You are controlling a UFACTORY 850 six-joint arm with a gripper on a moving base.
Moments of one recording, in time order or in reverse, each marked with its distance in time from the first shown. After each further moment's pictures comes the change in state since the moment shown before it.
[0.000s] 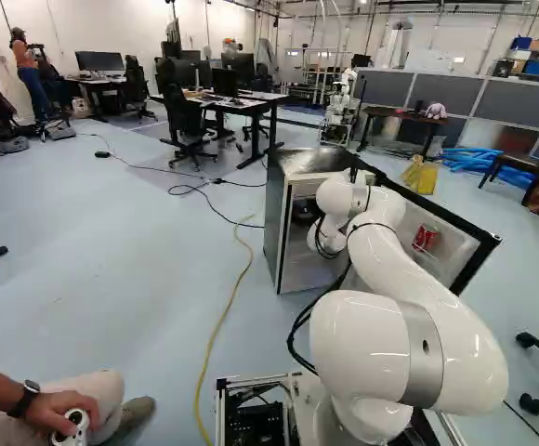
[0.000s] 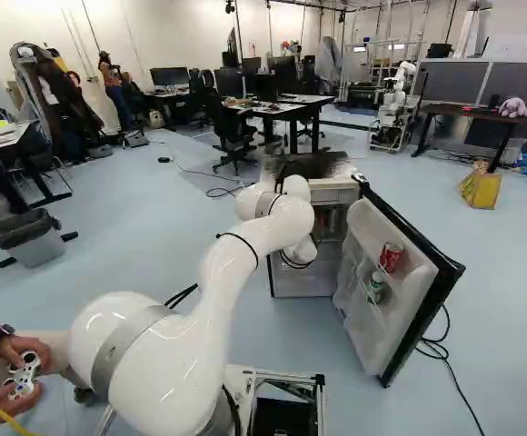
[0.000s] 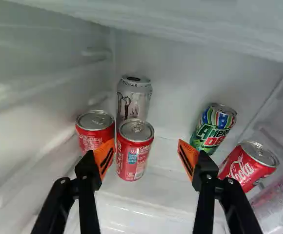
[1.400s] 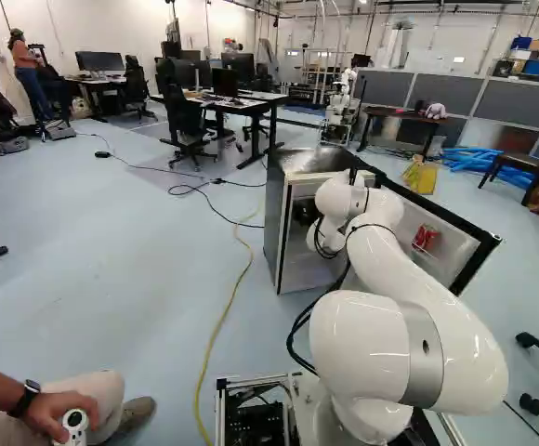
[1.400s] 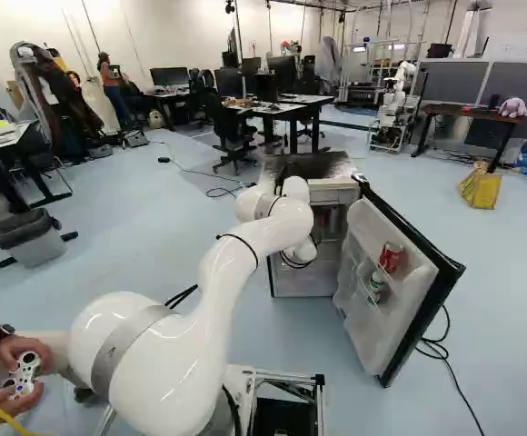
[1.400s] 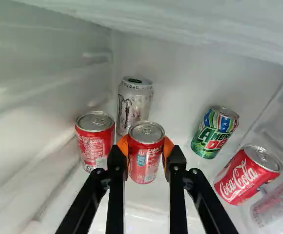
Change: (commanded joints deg) arm 0.2 -0.6 -1.0 0.0 0.0 0.0
